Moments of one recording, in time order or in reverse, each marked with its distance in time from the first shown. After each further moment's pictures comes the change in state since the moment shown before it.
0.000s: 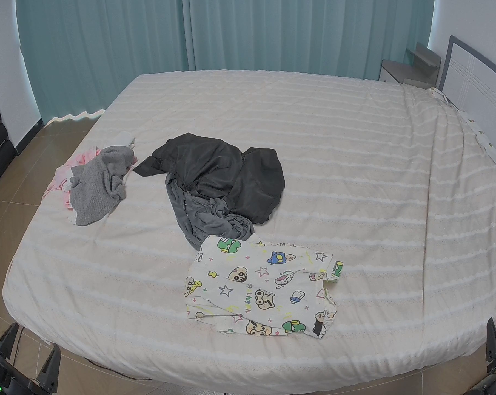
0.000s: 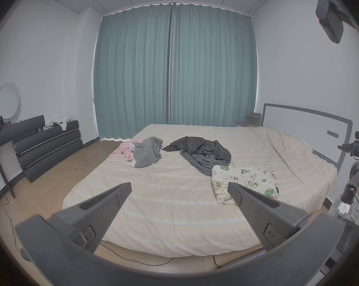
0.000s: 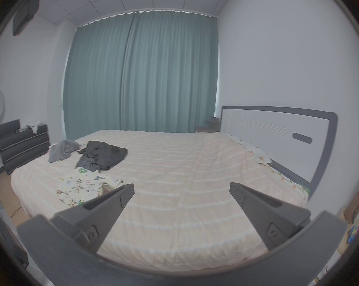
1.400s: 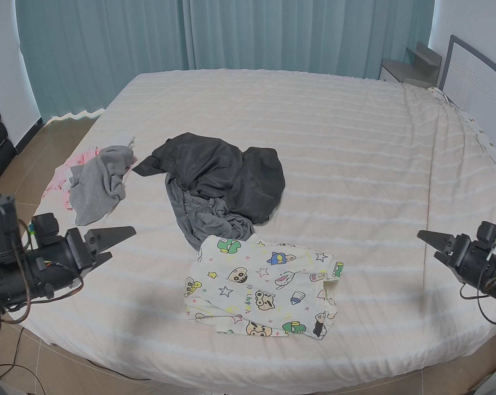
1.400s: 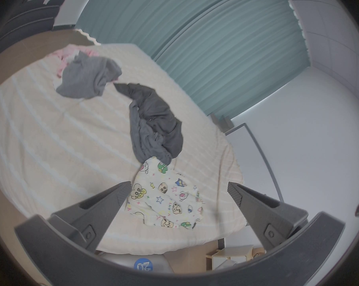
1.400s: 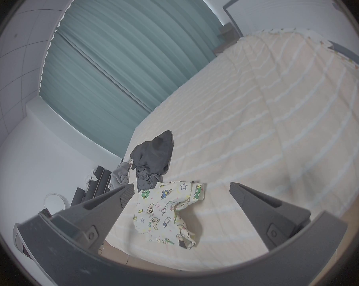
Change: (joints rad) left arm -0.260 1.244 -0.388 -0.578 -0.250 -0.692; right arm 0.089 1.376 -0.203 -0.846 0.425 0.694
